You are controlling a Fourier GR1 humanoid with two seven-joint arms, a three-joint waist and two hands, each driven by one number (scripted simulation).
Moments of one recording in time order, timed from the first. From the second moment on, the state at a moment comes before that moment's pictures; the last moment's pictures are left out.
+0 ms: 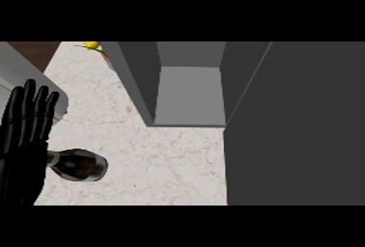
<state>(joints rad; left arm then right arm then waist) 0.03 0.09 -0.02 -2.10 -0.02 0.03 0.01 -0.01 -0.12 0.01 -2.10 -0.02 0.00 0.00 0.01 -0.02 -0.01</state>
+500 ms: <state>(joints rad) -0.01 0.14 0.16 -1.98 0.34 -0.12 0.01 0.12 -0.13 0.06 -2.20 -0.12 0.09 0.07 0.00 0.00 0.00</state>
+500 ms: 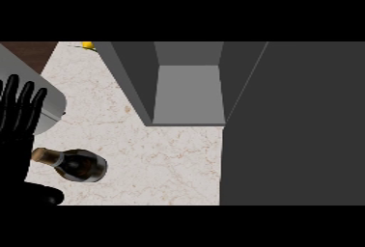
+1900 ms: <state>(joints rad) 0.02 0.12 0.20 -2.13 0.51 -0.06 0.26 0.11 -0.13 0.01 -2.37 -0.26 0.18 0.36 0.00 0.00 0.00</state>
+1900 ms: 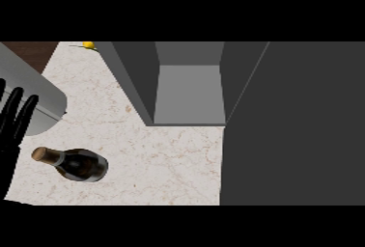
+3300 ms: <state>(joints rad) 0.15 0.17 0.41 -1.85 0.50 -0.30 0.08 0.09 -0.08 0.00 -2.38 -0.25 0.21 0.40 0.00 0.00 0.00</state>
